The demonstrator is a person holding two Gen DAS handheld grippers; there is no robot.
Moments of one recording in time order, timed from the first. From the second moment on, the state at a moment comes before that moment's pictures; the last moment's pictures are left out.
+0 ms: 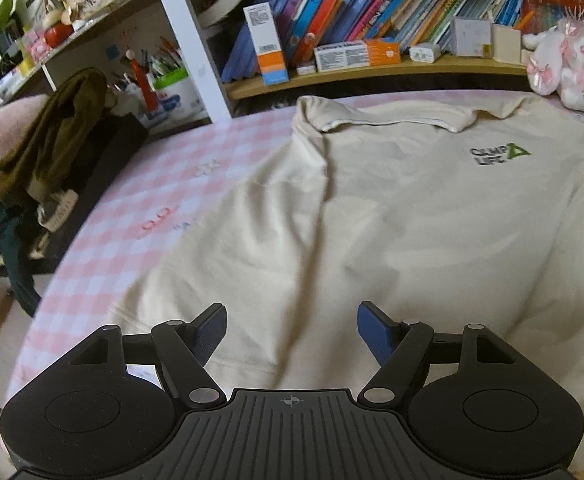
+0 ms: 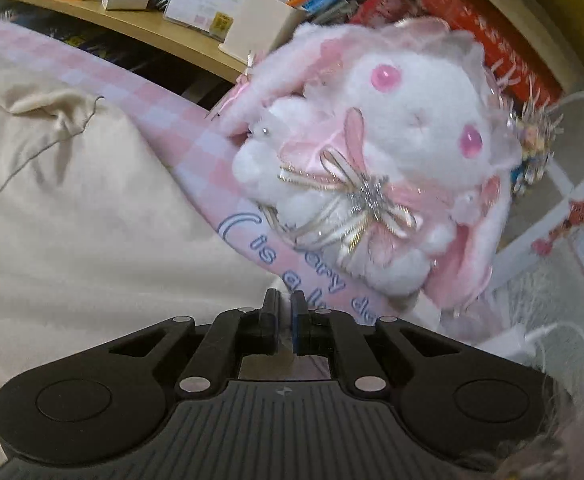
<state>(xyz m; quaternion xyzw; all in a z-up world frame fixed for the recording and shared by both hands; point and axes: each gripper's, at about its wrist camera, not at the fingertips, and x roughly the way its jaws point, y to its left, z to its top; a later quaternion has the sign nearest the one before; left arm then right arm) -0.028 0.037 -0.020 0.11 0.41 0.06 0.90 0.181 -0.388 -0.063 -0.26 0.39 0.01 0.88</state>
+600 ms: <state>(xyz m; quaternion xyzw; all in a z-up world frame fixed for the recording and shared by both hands) -0.011 0.078 -0.032 0.14 0.36 -0.05 0.92 0.029 -0.296 0.020 -0.07 0.37 0.08 0.92</state>
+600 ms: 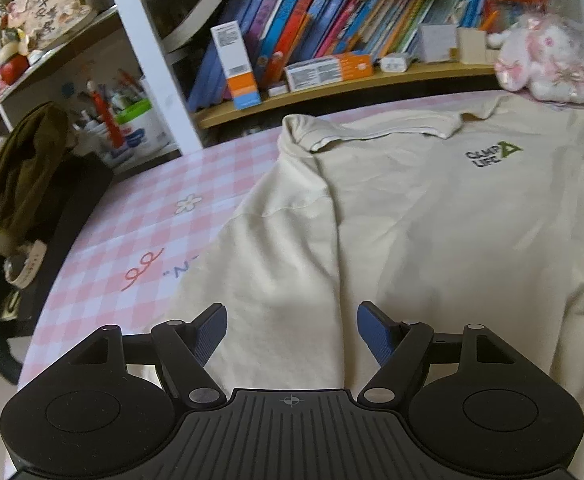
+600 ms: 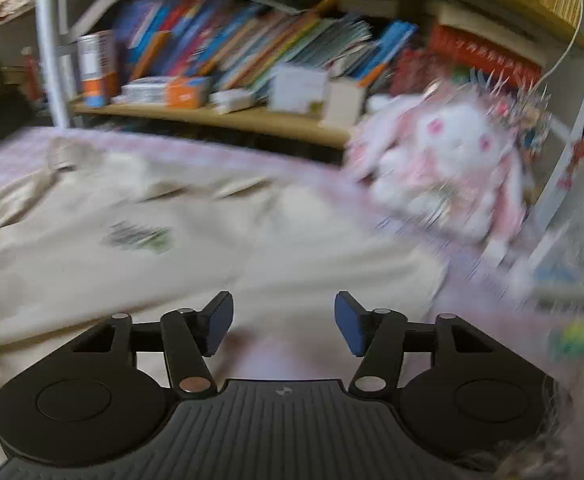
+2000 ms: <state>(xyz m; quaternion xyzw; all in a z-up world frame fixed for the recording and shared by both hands) 0.168 0.251 0.000 0.13 0.33 0.01 0.93 -0.082 -0.181 -0.030 -0.08 0.48 -0.02 0.87</state>
